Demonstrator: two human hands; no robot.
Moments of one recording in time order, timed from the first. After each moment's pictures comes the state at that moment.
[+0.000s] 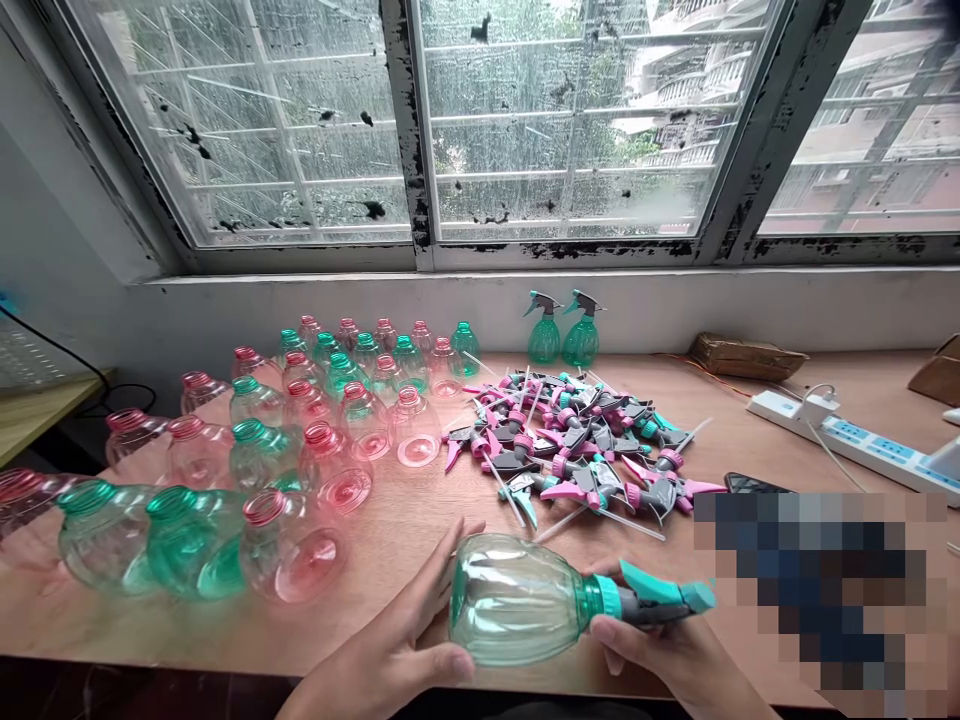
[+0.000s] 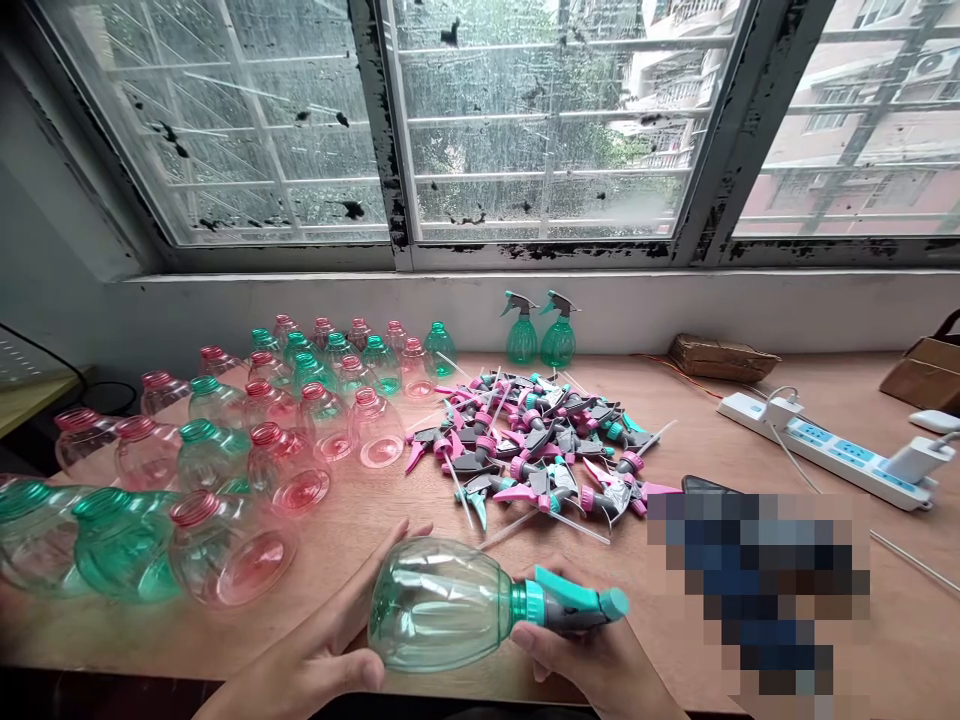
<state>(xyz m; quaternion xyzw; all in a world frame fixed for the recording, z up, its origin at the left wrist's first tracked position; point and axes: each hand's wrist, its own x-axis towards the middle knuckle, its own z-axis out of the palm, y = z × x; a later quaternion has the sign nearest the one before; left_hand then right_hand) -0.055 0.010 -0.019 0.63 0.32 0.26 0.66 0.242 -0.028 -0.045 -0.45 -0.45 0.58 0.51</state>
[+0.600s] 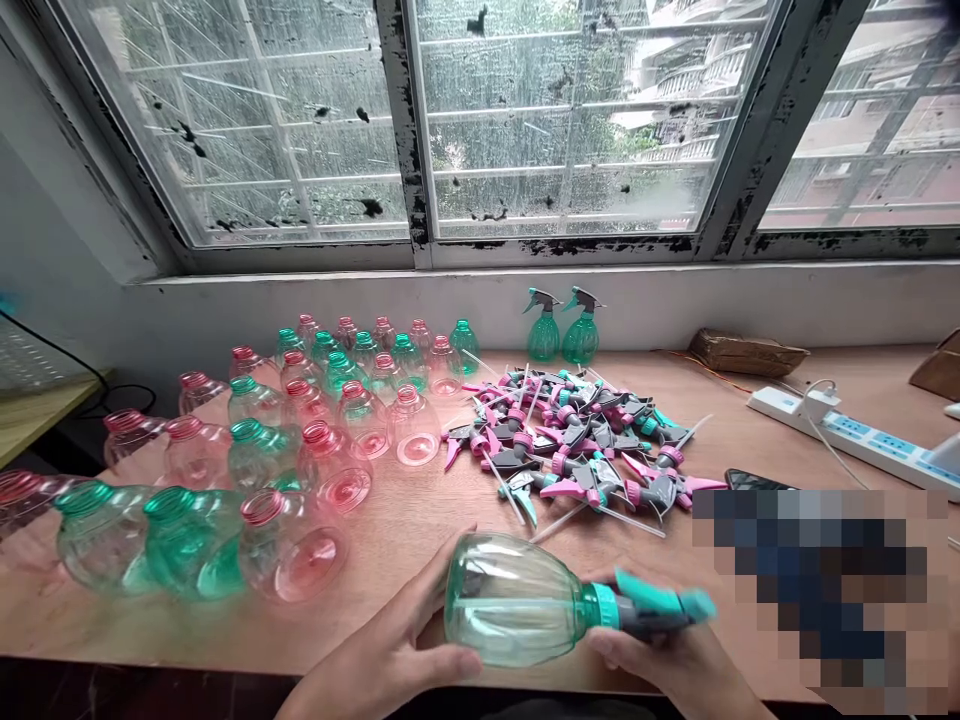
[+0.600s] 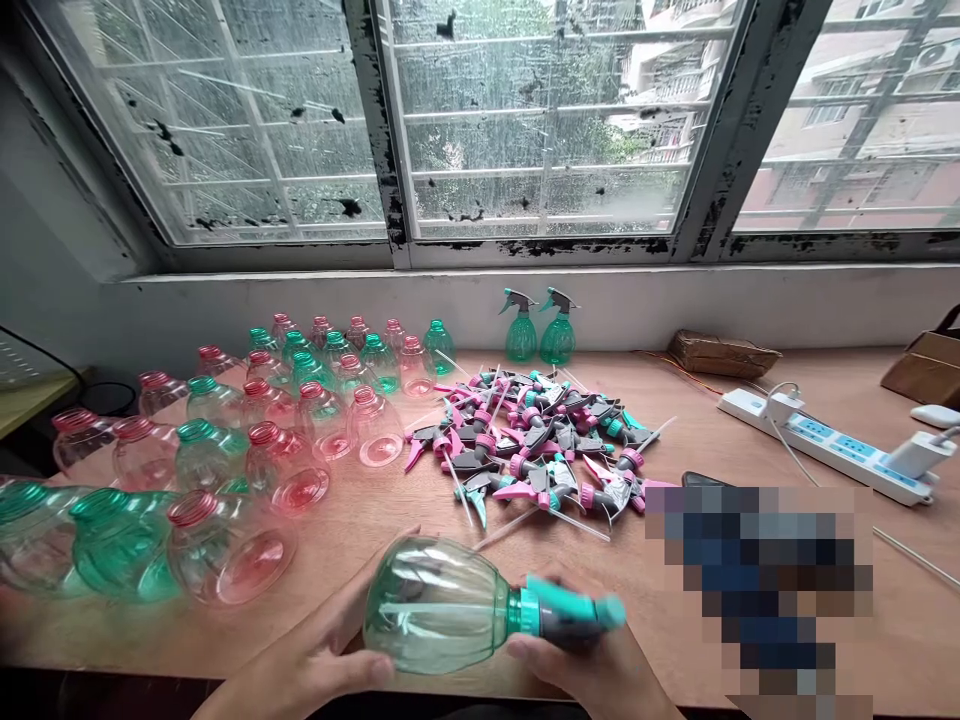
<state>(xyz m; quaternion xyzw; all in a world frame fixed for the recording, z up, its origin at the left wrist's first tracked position) -0.054 0.011 -0.015 0.64 0.32 0.24 0.65 0.241 -0.033 -0.044 -0.50 -0.49 0.50 0.52</state>
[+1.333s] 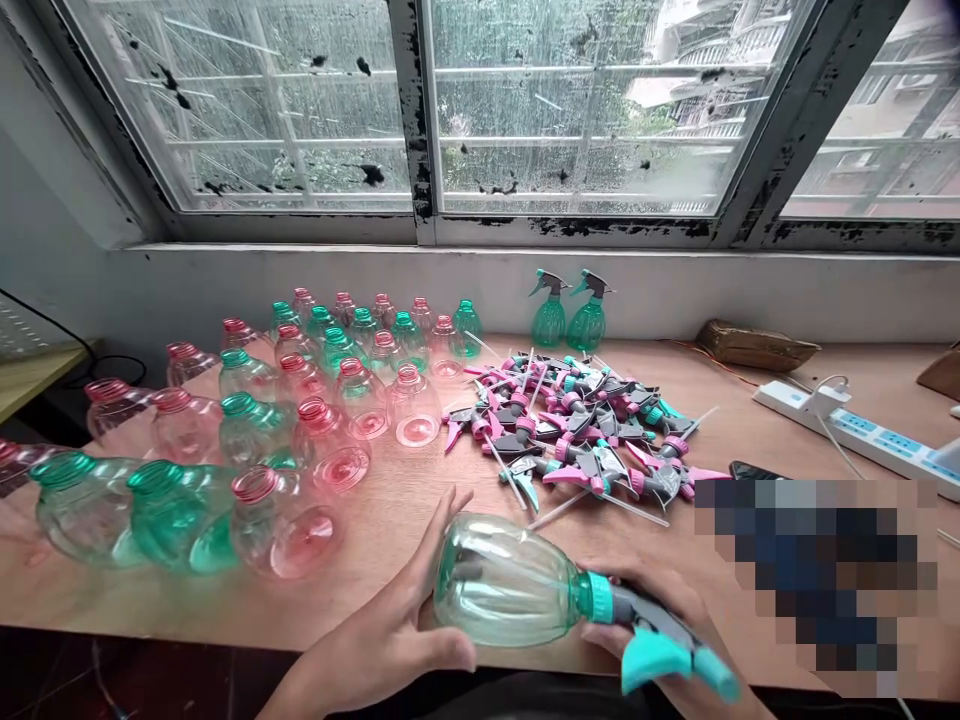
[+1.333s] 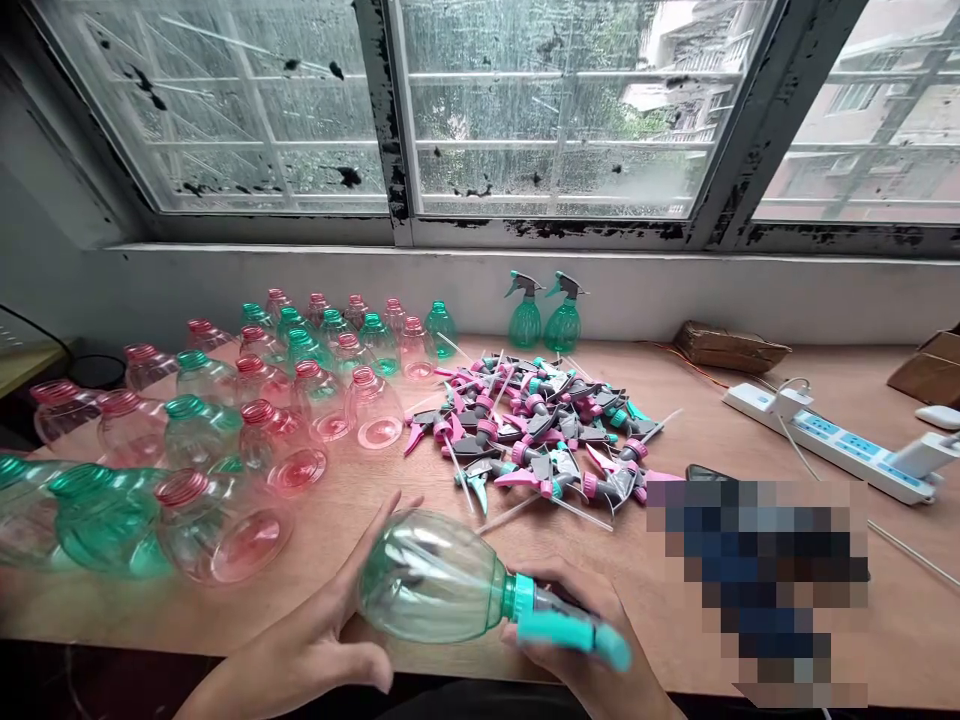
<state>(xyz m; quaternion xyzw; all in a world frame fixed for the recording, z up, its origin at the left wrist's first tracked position) -0.052 0.008 -0.018 0.66 0.38 0.25 0.60 0.246 -0.034 -0.045 -0.51 -0.59 0.39 0.49</state>
